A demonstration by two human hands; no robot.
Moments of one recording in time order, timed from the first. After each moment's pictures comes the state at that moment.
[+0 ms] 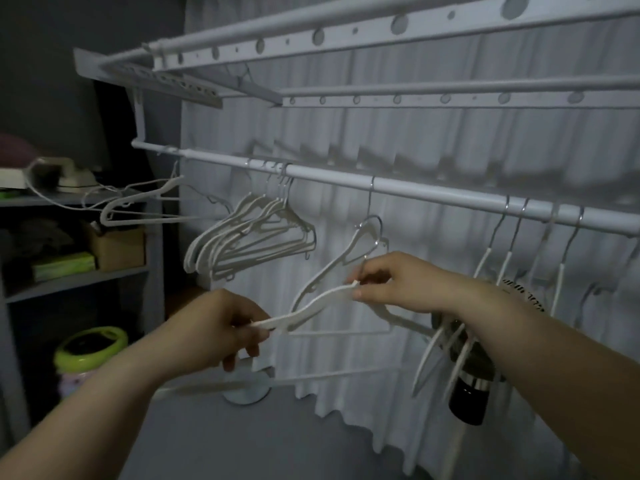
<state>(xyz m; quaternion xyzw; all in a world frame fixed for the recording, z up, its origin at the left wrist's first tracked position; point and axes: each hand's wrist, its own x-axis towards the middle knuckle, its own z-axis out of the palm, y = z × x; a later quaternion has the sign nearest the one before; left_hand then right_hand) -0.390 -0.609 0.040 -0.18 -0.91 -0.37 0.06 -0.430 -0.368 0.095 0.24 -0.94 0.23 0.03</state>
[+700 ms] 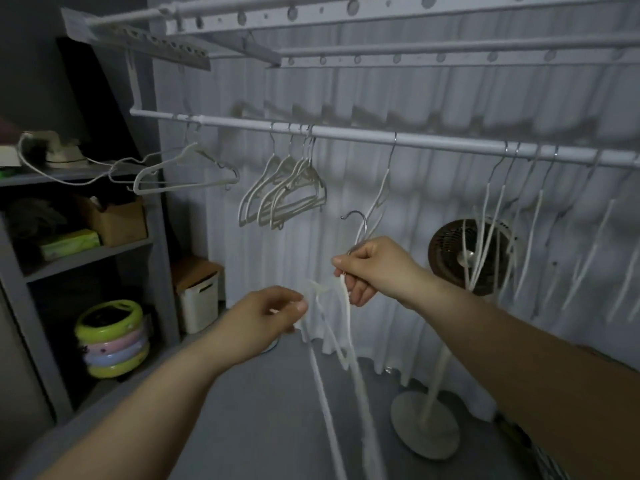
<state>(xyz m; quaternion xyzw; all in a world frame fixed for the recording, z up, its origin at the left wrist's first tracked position) -0.317 -0.695 -0.014 -0.20 -0.85 -0.49 -0.01 -0.329 -0.509 0.036 0.10 -0.85 0.51 0.03</state>
